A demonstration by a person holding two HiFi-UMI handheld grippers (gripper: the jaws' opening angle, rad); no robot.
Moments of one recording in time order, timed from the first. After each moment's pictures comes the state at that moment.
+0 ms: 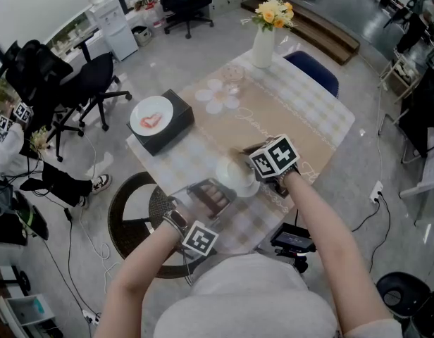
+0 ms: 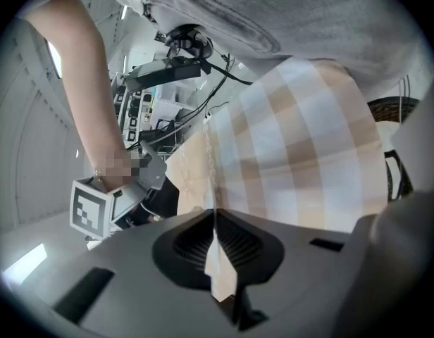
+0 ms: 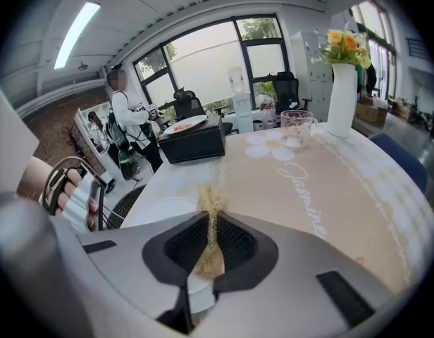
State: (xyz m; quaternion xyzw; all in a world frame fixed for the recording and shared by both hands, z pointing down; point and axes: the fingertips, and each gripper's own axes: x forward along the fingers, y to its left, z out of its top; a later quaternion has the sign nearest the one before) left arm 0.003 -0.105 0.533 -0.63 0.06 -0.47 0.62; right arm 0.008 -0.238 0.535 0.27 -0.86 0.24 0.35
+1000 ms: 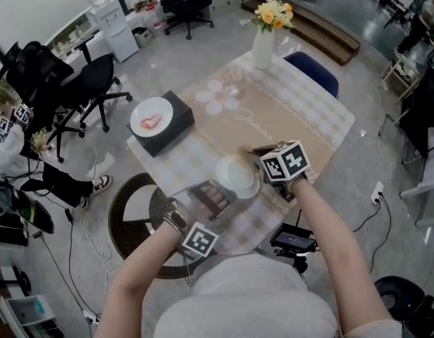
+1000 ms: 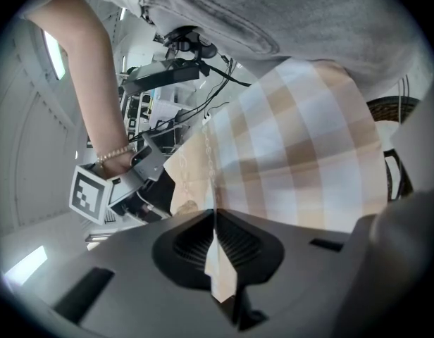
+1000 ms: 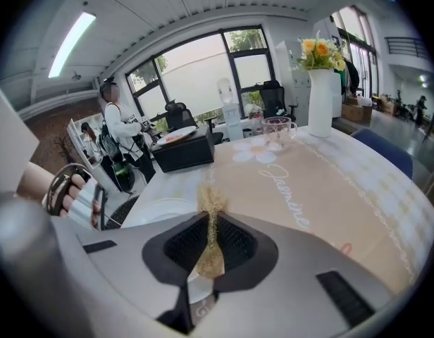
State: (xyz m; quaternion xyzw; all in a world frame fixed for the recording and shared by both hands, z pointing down) left arm 0.005 -0.104 0.533 -0.62 0.06 -0.47 0.62; right arm 0.035 -0.239 0.526 0.31 -0.87 0.25 0.31
